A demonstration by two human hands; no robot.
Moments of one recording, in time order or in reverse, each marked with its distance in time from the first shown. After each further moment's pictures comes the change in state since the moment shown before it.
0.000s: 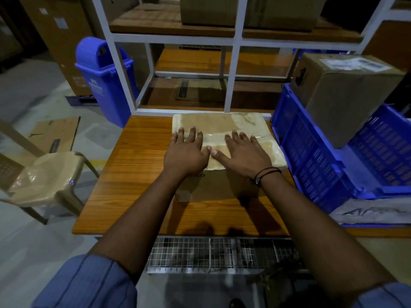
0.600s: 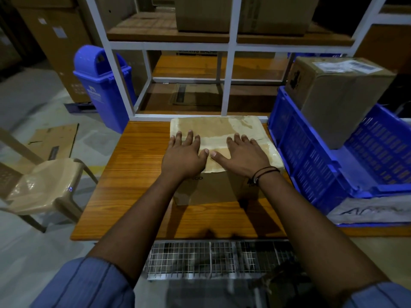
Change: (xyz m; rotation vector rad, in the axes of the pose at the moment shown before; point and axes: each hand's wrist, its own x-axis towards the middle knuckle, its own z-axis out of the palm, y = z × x) left_hand -0.002 0.000 -0.001 -0.029 0.022 0.013; right_hand 0.002 0.007 0.000 -0.008 0.004 0.059
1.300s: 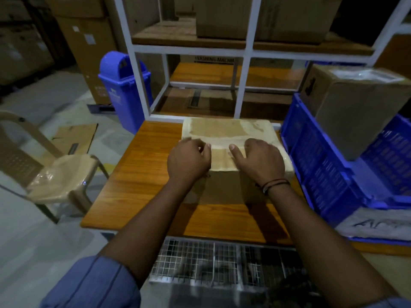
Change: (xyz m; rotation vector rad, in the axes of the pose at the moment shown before) left_hand -0.028 0.008 0.005 -0.280 0.476 -0.193; right_hand -0.020 0.001 0.006 0.100 0.426 0.030
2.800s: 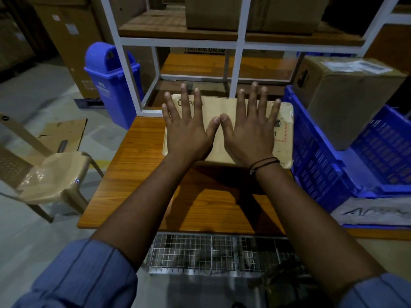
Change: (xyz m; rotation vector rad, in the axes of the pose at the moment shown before) left_hand 0.039 0.022 -0.023 0.179 -0.027 0.167; right_hand 0.025 -0.036 -0.038 -0.125 0.244 0.011
